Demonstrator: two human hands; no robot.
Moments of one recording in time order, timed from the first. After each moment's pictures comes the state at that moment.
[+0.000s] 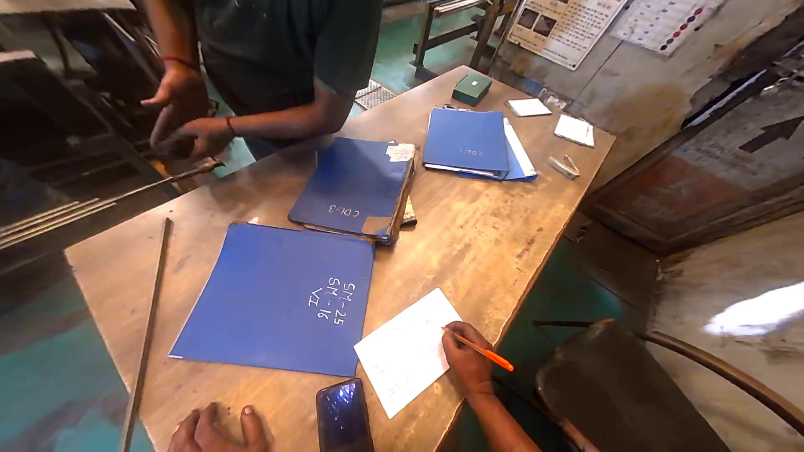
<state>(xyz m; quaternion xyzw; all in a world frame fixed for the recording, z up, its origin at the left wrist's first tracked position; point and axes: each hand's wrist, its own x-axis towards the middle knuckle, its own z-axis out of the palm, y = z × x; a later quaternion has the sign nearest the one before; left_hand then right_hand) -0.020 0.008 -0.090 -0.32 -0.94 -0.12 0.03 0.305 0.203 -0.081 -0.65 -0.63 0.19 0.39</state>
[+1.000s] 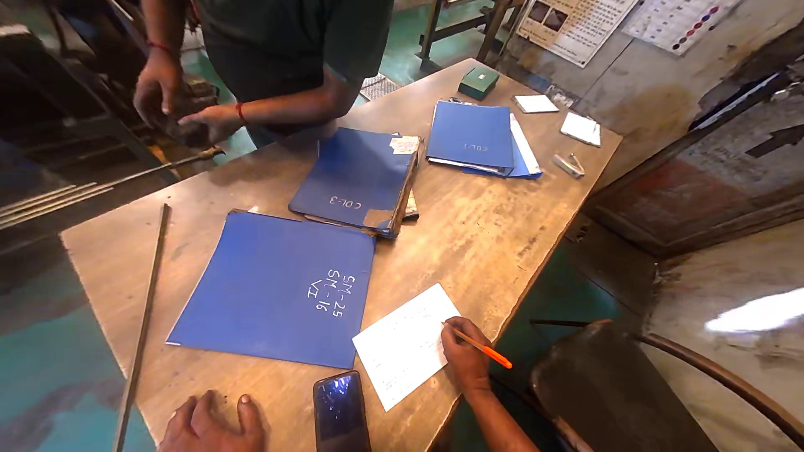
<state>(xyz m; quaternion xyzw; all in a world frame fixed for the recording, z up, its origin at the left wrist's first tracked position) -0.022 0.006 -0.097 -0.32 -0.94 -0.14 0.04 0.304 0.204 -0.082 -0.65 -0.63 0.19 0.39</state>
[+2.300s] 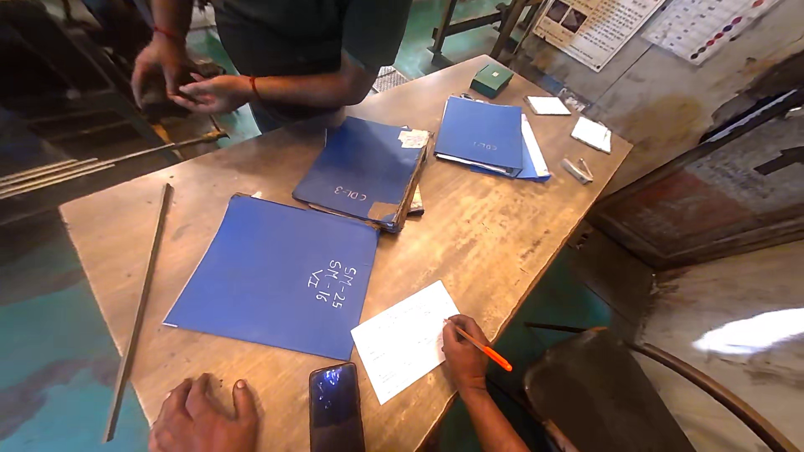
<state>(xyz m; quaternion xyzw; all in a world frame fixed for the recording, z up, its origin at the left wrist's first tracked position) -0.021 0.004 -0.104 -0.32 -0.93 -0.17 0.04 0.304 0.204 -0.081 -0.67 -0.60 0.21 0.39</state>
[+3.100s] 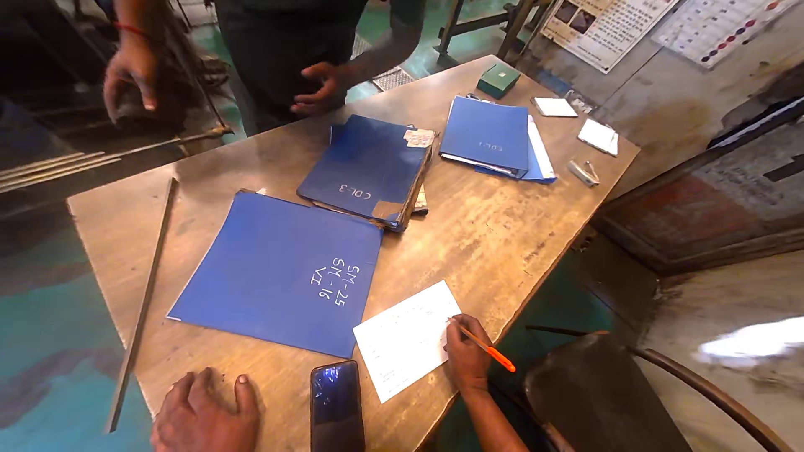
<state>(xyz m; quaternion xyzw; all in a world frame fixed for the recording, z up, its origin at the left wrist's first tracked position) -0.021 0.005 -0.103 -0.32 -0.93 -0.16 0.04 0.303 0.205 -0.083 -0.67 -0.58 0.23 0.40</state>
